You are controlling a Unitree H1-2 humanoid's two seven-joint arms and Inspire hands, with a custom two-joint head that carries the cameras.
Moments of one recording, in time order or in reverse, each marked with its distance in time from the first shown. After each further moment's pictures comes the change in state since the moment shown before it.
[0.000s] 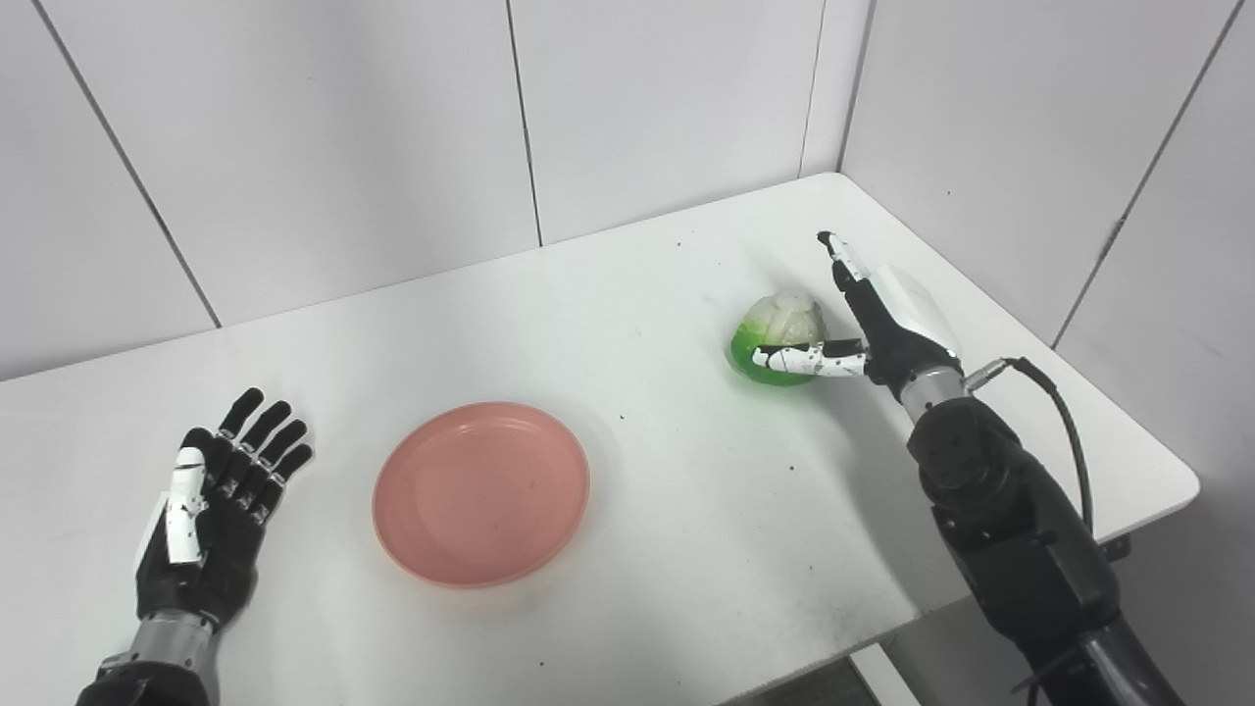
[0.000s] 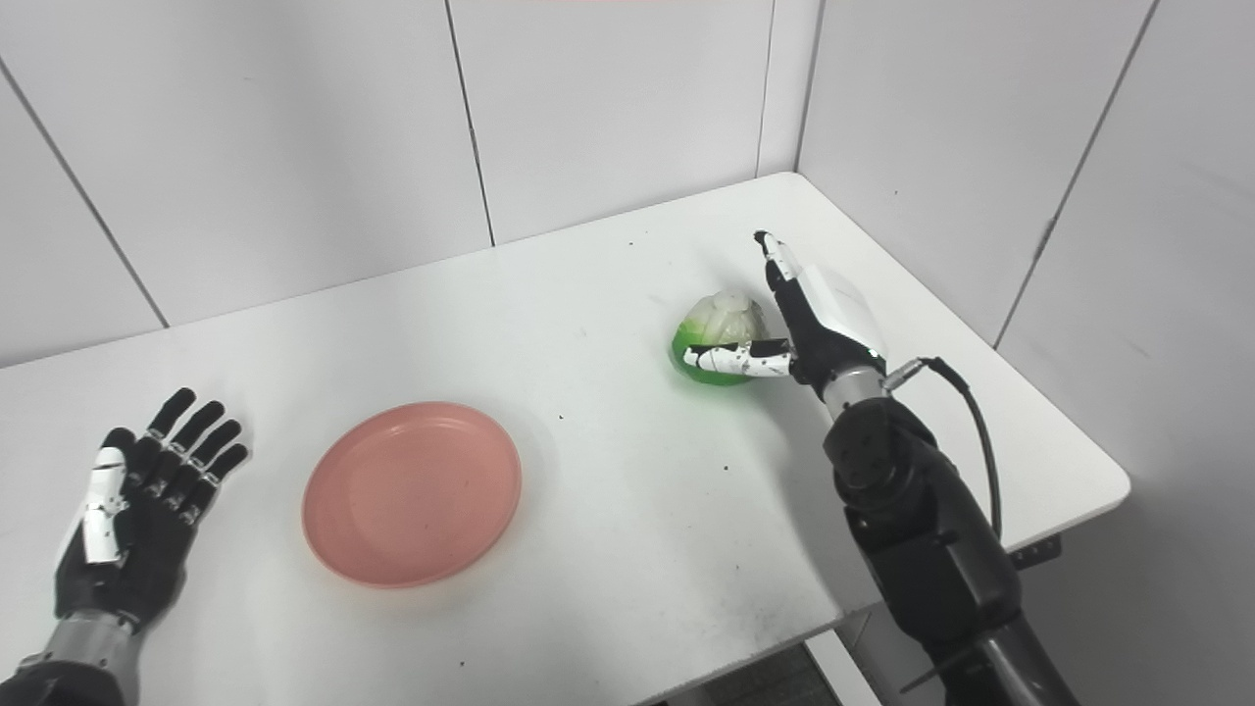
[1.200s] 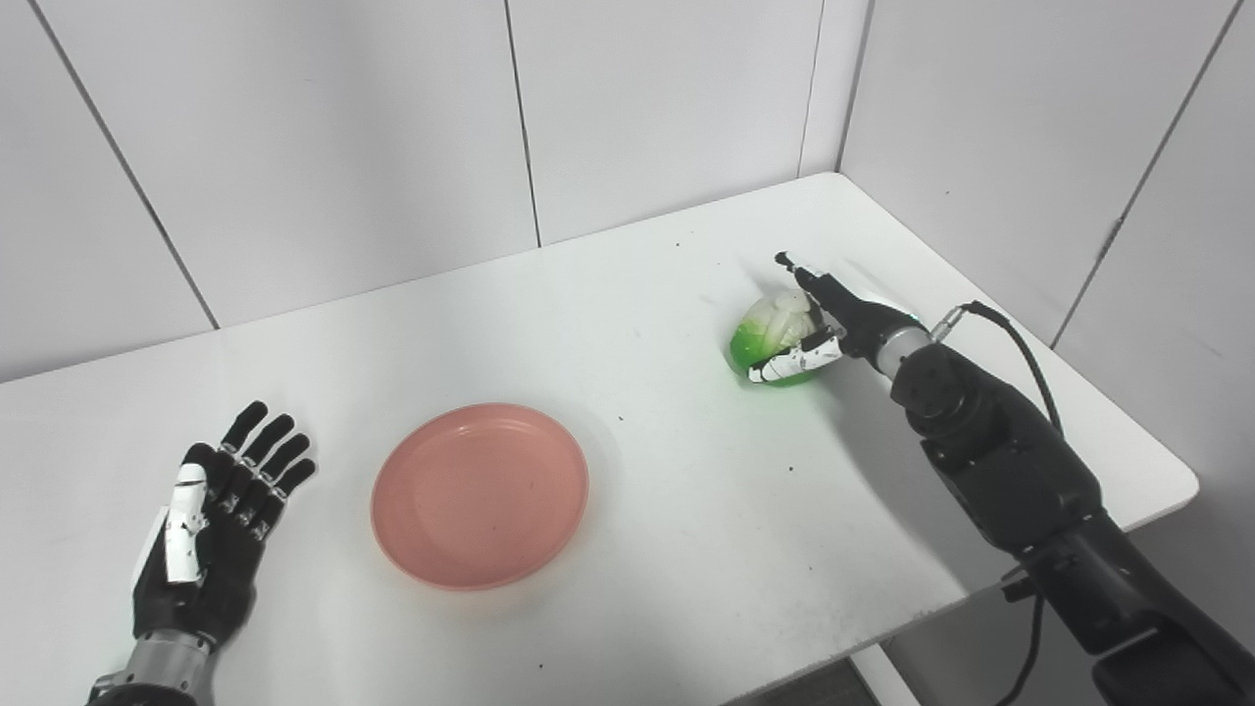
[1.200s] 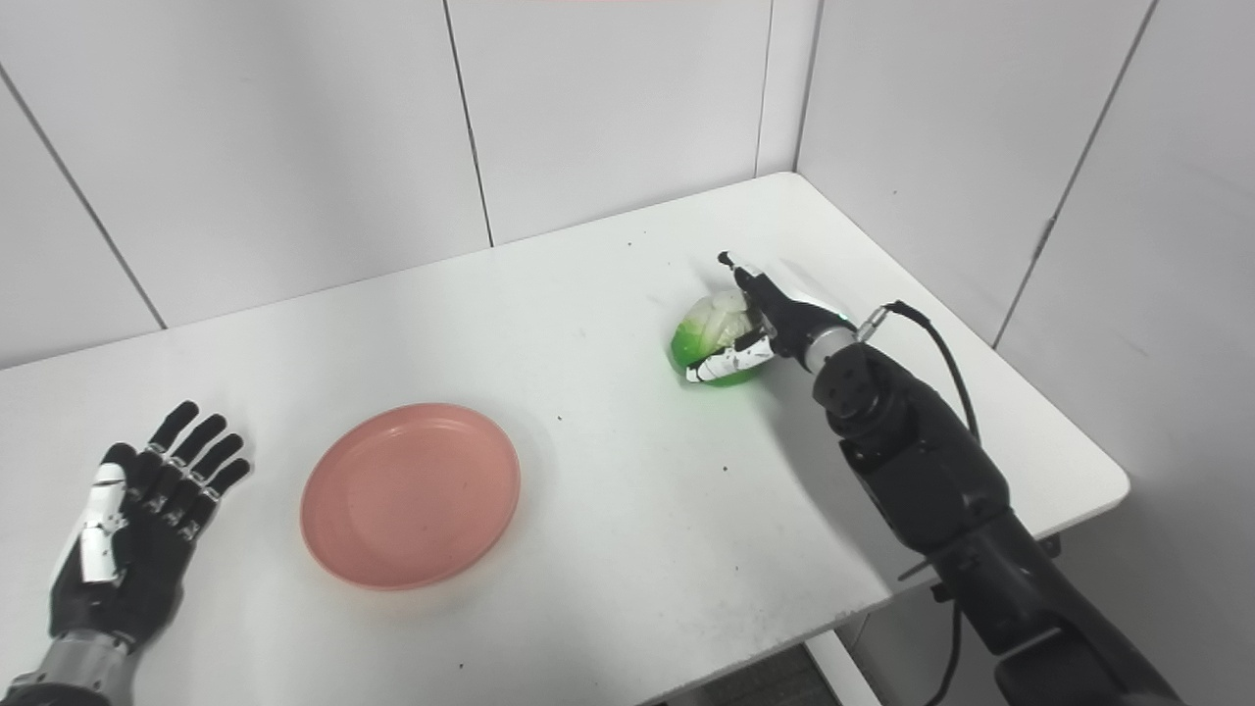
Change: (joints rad) left arm 0.046 0.009 -0.031 -0.078 0.003 0.023 0.001; right arm -0.164 -0.123 0.135 0.269 0.114 -0.011 0.105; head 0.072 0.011
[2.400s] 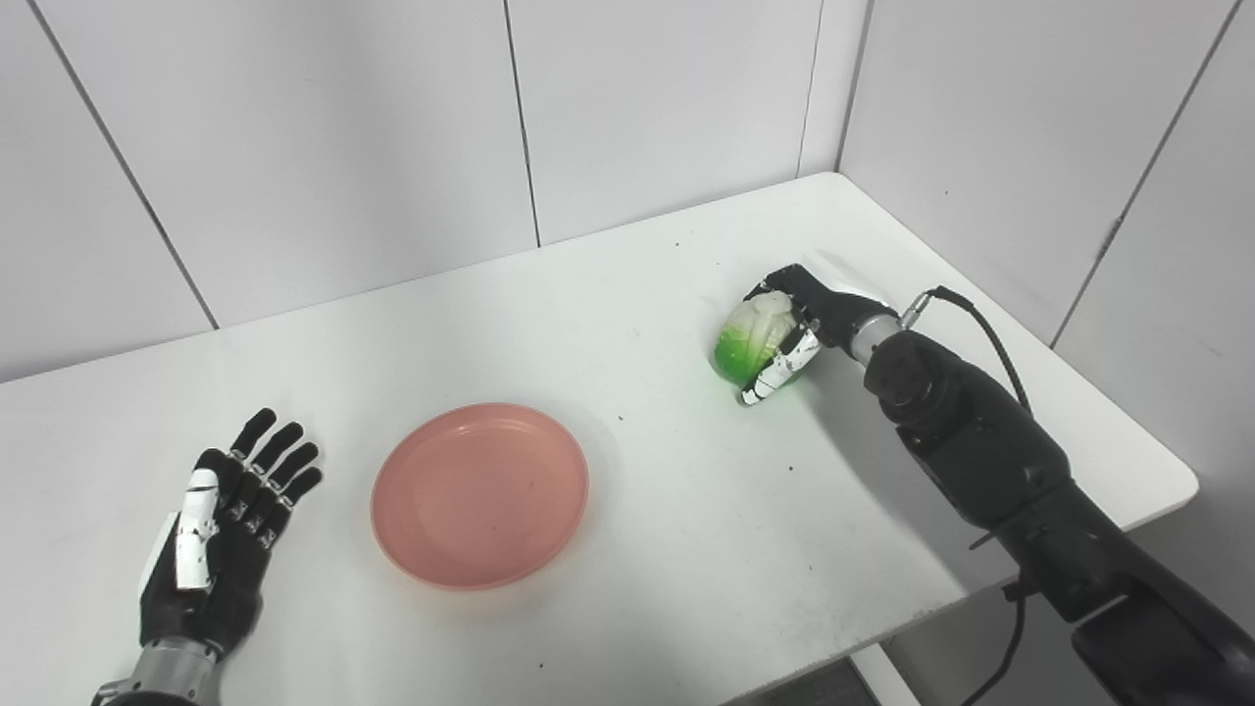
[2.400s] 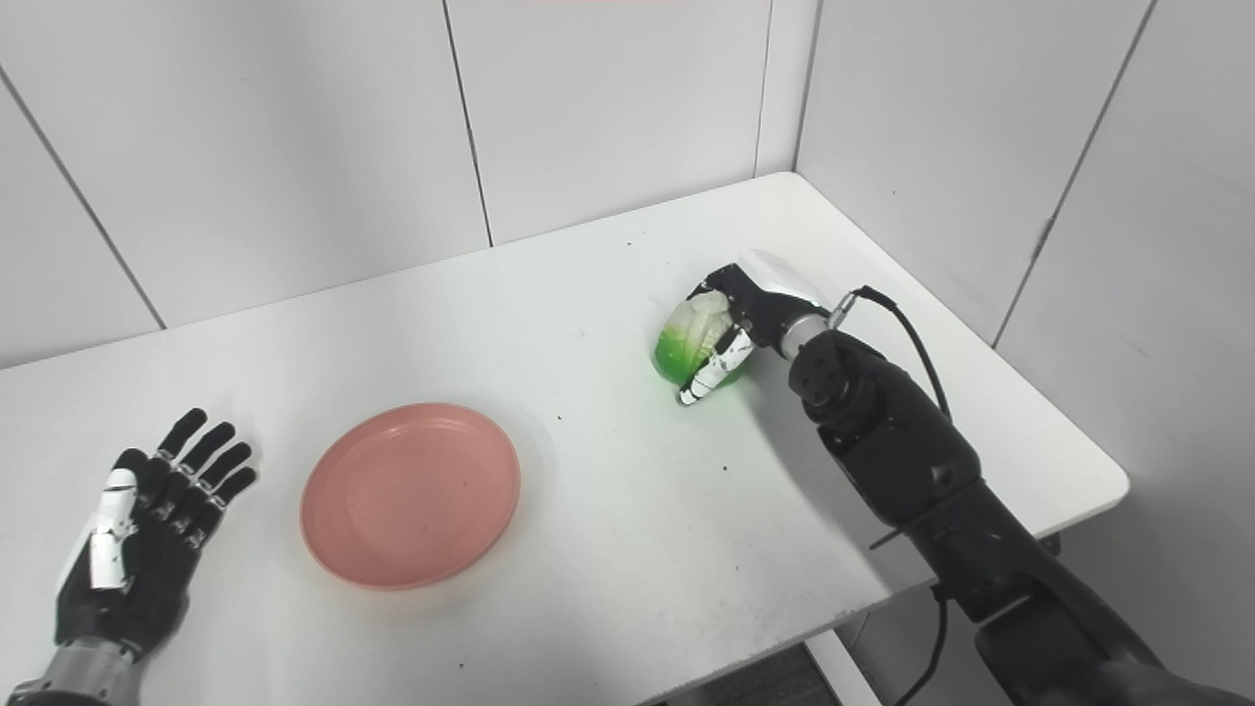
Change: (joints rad) left arm 0.028 -0.003 -0.024 -0.074 0.026 0.045 0.037; right arm -0.051 0.000 0.062 0.100 -0.020 -0.070 -0.069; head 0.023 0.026
